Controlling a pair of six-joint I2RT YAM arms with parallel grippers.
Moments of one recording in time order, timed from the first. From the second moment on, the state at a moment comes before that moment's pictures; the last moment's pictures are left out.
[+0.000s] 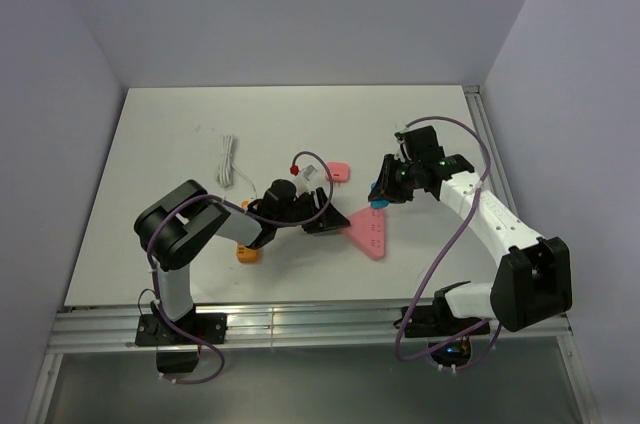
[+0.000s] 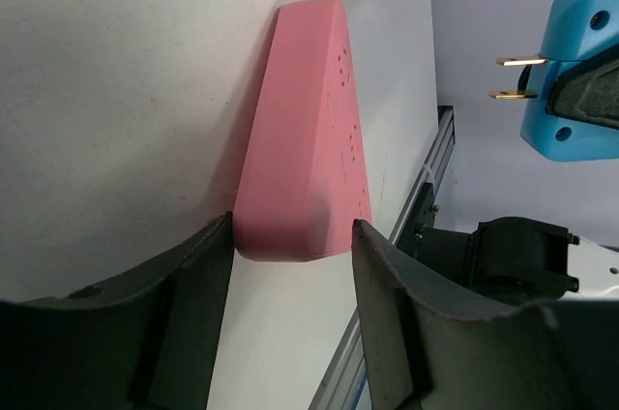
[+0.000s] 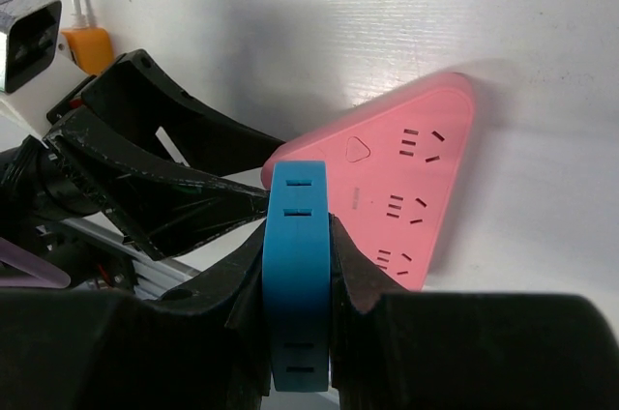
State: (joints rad) left arm -0.77 1.88 0.69 0.80 0.44 -1.02; right arm 0.28 1.30 0.97 -0.67 -0.31 0.51
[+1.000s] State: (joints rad) left arm -0.79 1.85 0.81 0.50 0.40 -1.06; right arm 0.30 1.43 0.98 -0.77 -0.16 0.49
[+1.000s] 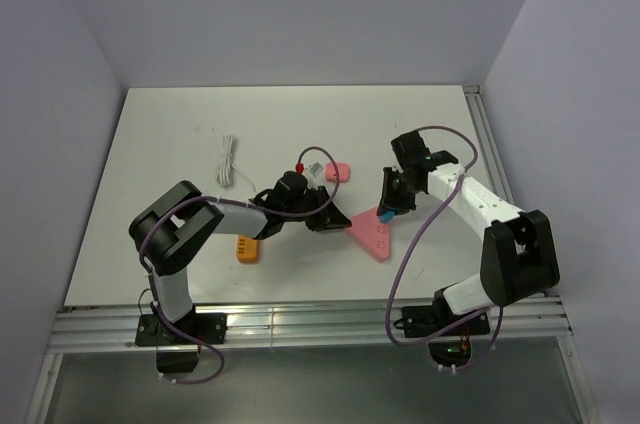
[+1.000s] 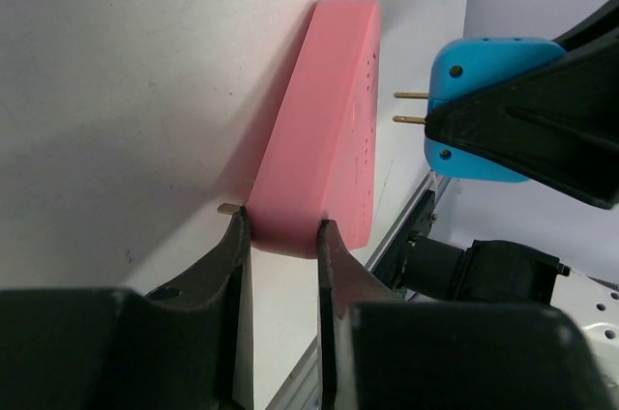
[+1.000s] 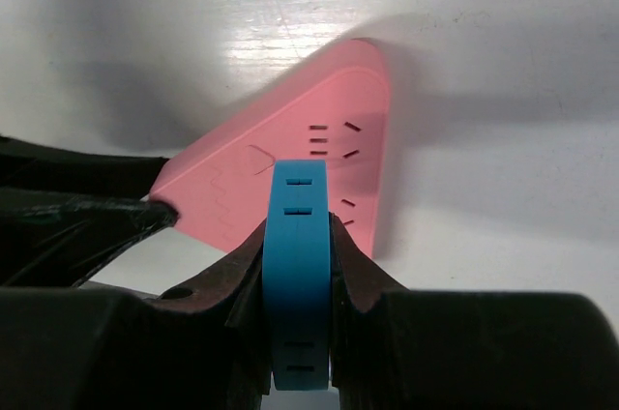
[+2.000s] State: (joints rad) left arm -0.80 1.81 0.76 0.54 0.36 -1.06; right arm 0.31 1.53 1.02 -0.76 -0.16 0.48
